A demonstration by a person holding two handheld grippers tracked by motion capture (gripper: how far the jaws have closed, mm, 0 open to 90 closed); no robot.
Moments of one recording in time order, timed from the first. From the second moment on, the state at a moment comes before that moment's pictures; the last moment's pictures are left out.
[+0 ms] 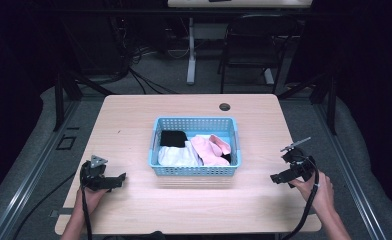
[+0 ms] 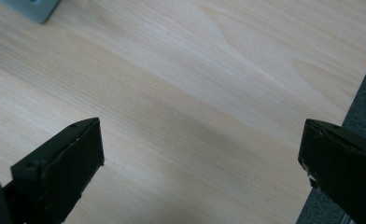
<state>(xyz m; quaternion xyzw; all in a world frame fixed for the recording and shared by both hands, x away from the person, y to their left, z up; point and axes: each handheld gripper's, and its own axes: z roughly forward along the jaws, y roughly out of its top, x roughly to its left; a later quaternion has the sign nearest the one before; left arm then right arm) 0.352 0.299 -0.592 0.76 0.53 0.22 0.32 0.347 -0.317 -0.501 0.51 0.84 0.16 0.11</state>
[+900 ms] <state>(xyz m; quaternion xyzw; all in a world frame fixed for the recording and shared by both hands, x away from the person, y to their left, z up) 0.352 0.299 -0.593 0.76 0.53 0.22 0.32 0.362 -0.273 -0.427 0.46 0.85 0.21 0.15</state>
